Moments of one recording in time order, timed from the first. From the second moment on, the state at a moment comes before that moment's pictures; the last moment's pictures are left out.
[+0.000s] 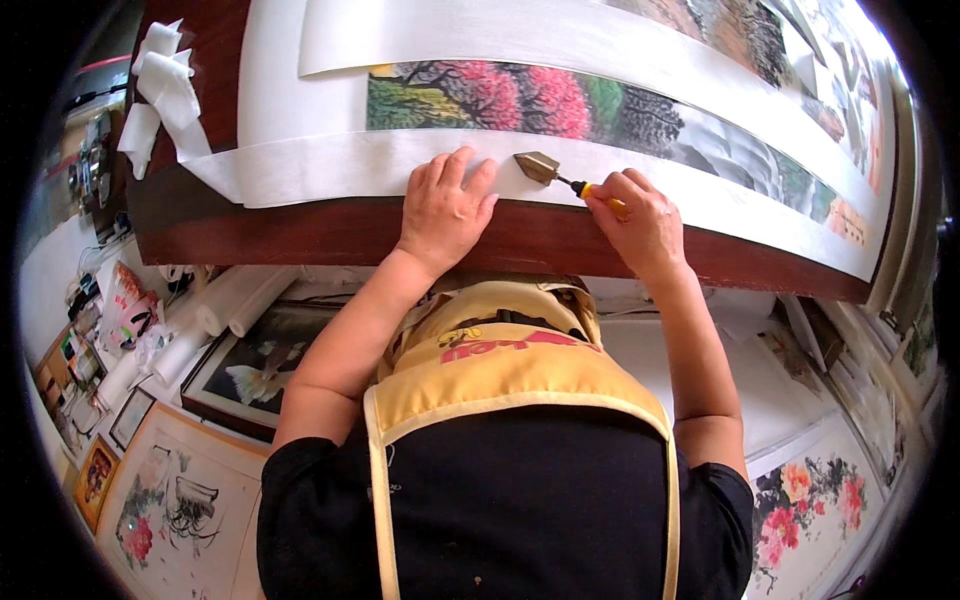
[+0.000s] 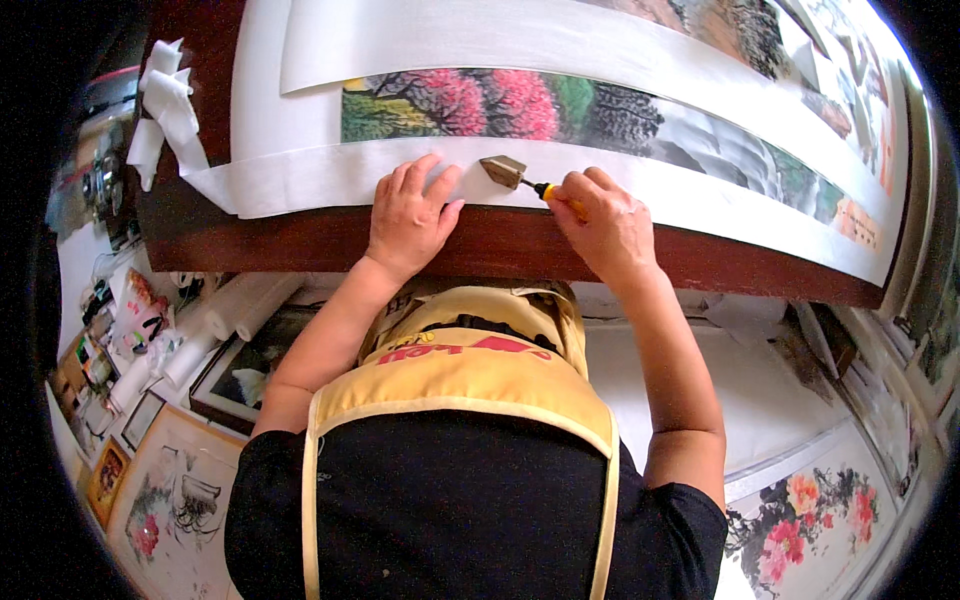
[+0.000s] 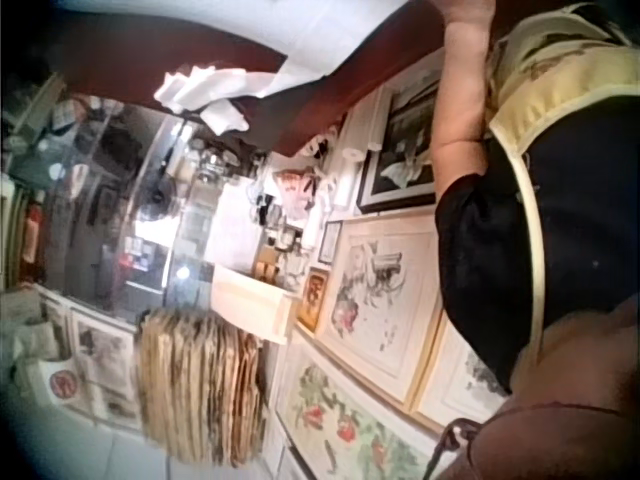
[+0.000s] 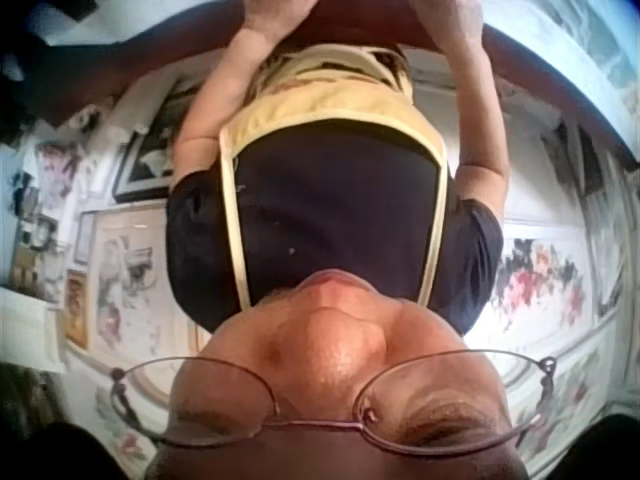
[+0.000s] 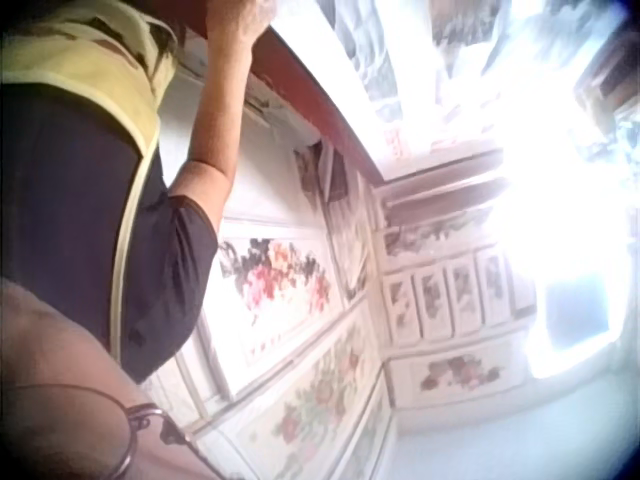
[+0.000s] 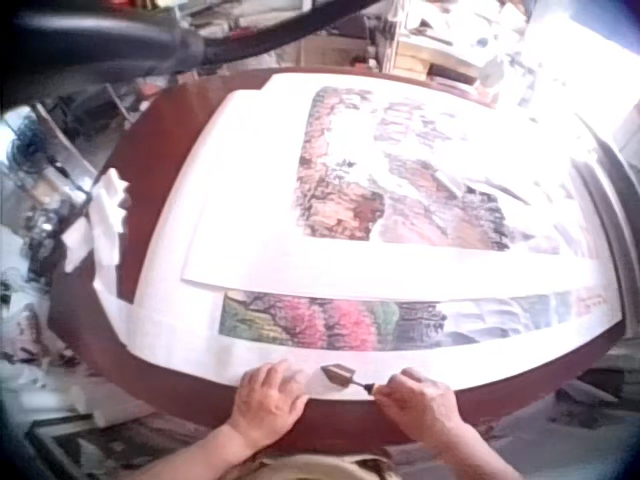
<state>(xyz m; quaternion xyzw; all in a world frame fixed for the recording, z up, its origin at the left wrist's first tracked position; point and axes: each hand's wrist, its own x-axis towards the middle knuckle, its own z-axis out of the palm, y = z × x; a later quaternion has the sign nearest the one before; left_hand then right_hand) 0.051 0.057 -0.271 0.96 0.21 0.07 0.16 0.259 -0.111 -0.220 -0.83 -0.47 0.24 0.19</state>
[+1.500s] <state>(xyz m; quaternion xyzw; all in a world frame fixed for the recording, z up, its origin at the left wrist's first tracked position) -0.067 0.170 -0.272 0.96 0.22 0.08 0.15 0.127 -0.011 -0.217 -0.85 -0.47 0.22 0.13</state>
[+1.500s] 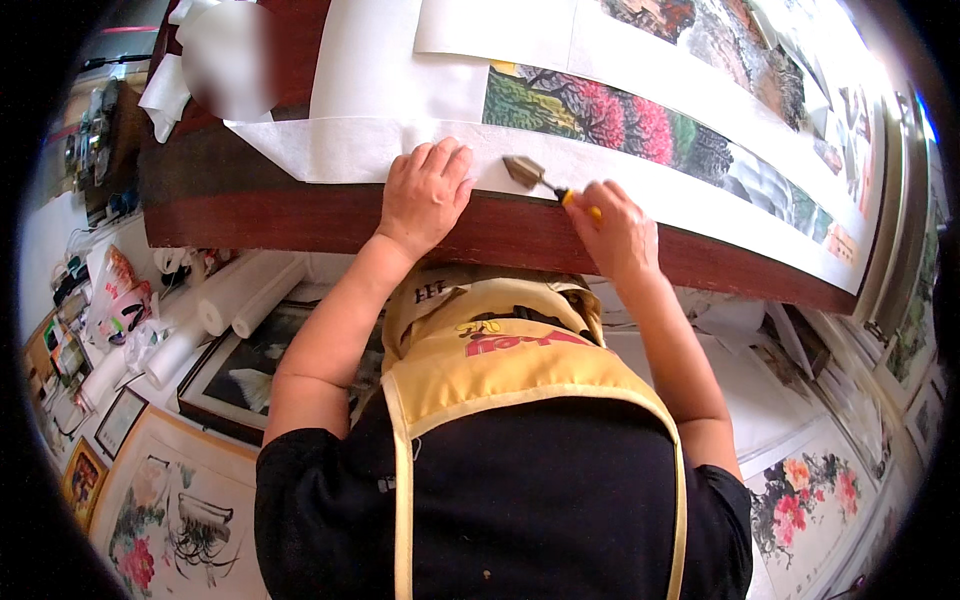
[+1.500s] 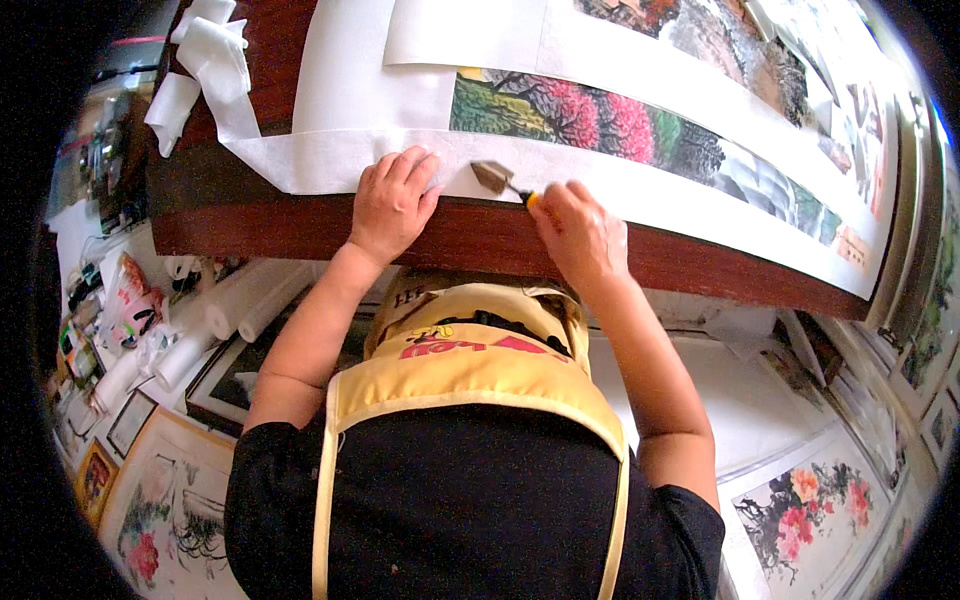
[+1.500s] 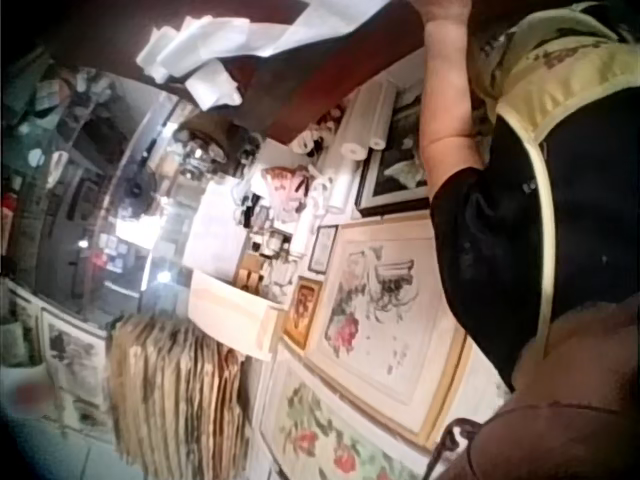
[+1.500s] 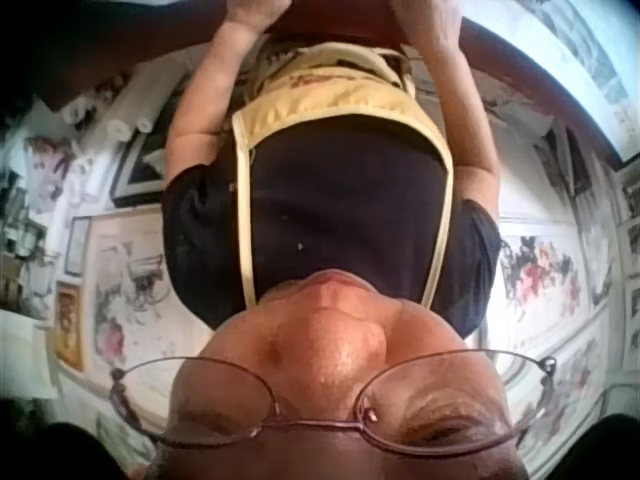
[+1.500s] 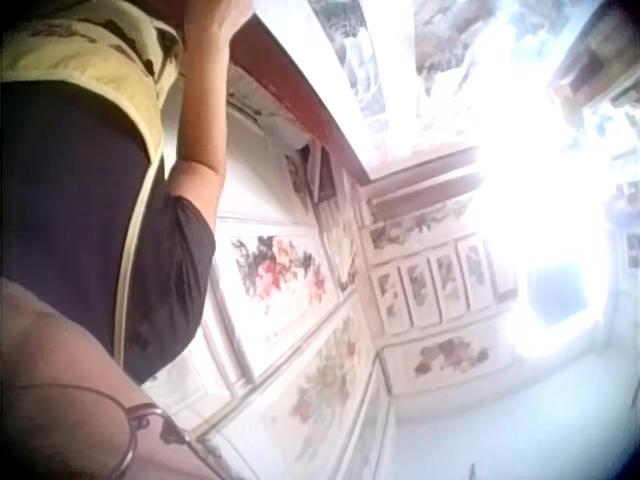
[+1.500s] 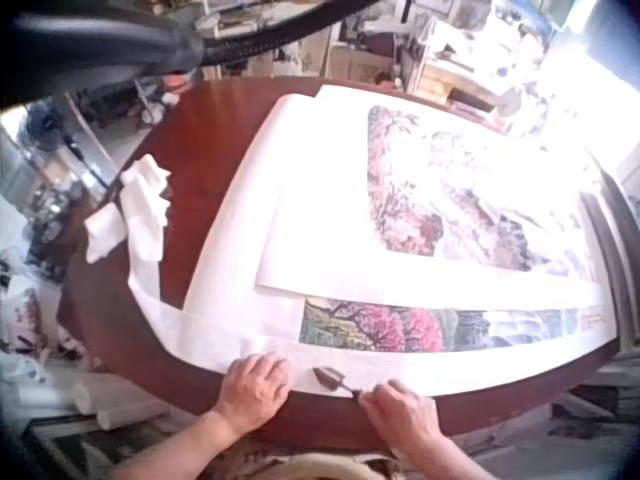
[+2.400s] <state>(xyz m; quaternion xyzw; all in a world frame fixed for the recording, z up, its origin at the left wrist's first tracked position) -0.128 0.208 -0.255 0.90 0.28 0.25 0.21 0.144 -0.084 -0.268 -0.85 -0.34 0.09 0.40</state>
